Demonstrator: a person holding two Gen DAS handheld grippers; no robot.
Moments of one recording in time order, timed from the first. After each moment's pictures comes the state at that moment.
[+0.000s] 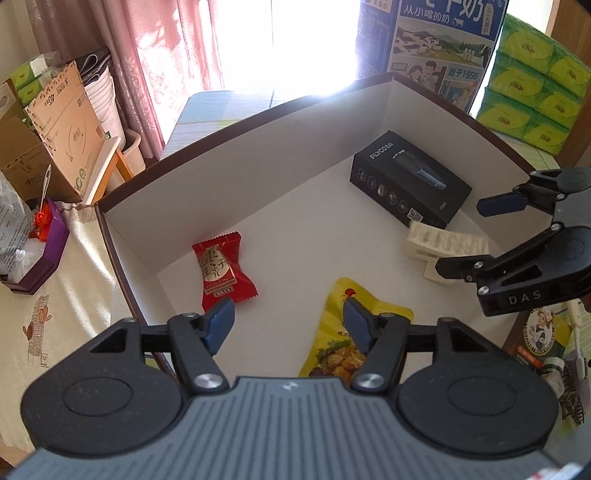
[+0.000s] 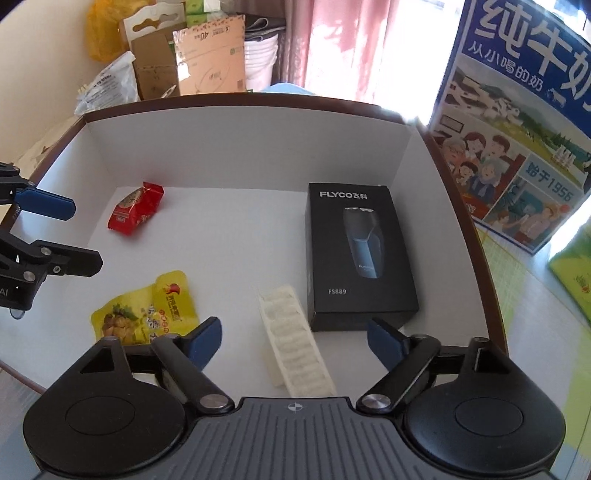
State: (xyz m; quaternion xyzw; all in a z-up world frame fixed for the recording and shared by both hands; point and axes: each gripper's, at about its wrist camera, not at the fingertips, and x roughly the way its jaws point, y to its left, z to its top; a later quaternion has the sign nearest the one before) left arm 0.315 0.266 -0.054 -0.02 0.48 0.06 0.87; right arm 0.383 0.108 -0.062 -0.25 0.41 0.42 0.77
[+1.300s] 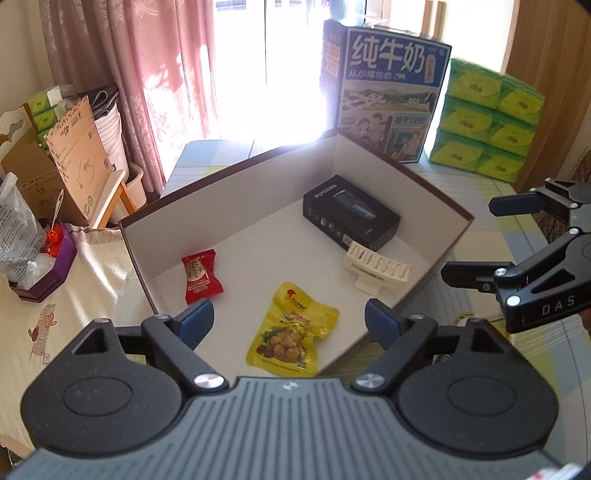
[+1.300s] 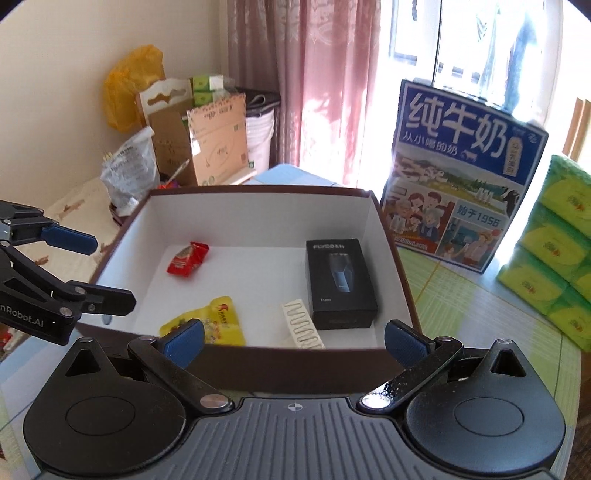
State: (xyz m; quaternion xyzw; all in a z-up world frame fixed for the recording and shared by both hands) left arm 0.243 0.203 0.018 -0.03 0.42 0.06 0.91; right arm 0.305 0.019 0.033 -0.18 0.33 0.44 0.82
